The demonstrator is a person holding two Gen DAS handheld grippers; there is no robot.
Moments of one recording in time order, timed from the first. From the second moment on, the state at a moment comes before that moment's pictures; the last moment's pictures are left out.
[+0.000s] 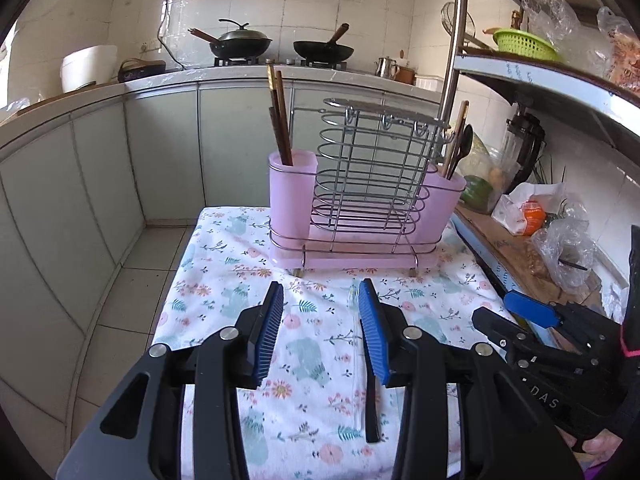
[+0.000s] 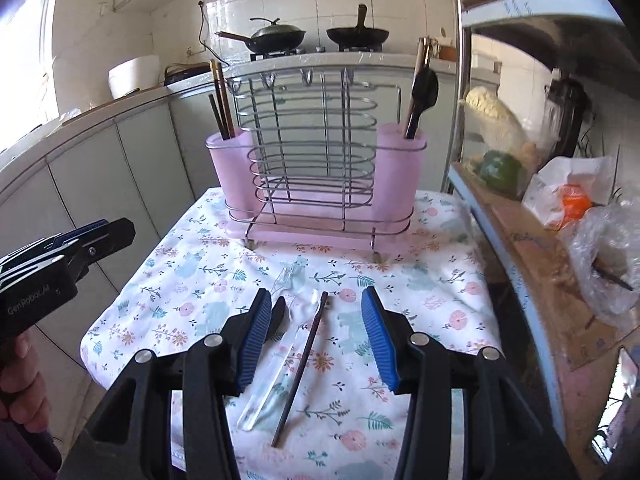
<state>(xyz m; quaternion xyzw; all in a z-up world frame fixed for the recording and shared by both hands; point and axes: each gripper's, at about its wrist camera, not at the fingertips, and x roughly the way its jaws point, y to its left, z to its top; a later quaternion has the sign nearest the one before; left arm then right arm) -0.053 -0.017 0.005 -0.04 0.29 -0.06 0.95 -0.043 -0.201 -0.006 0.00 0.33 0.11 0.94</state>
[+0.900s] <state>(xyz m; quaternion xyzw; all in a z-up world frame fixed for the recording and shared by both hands) 0.046 0.008 -0.061 -0.13 0.48 -0.13 0.86 0.026 -0.240 -0.049 0.10 0.44 0.12 0.88</state>
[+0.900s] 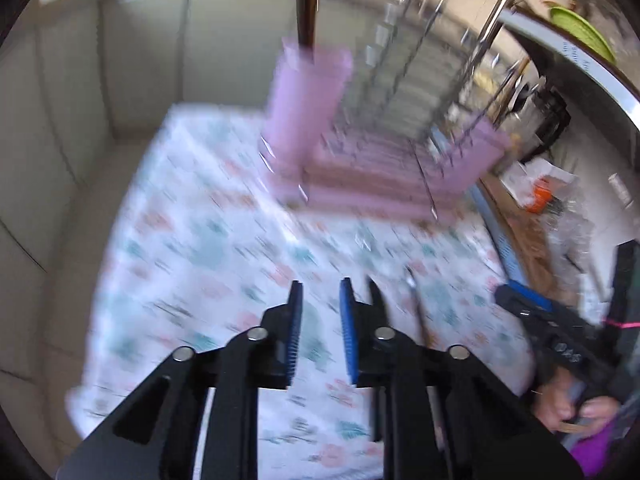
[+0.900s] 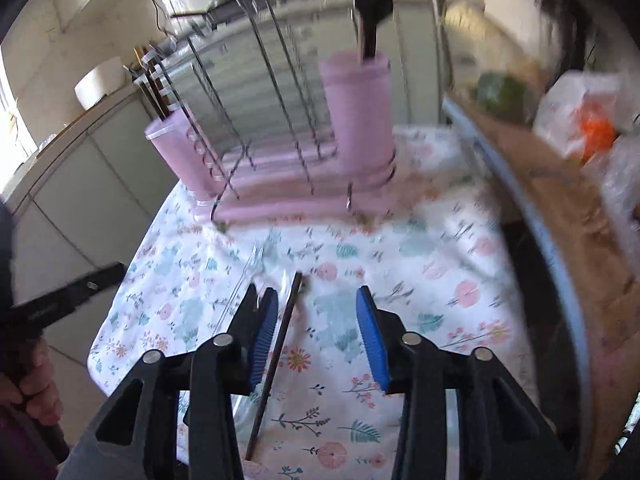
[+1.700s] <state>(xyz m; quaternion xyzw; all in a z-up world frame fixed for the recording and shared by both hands) 0.102 -0.021 -0.119 -0.13 0.58 -0.09 0.80 0.065 -0.229 -0.117 0.18 0.55 0.21 0.79</state>
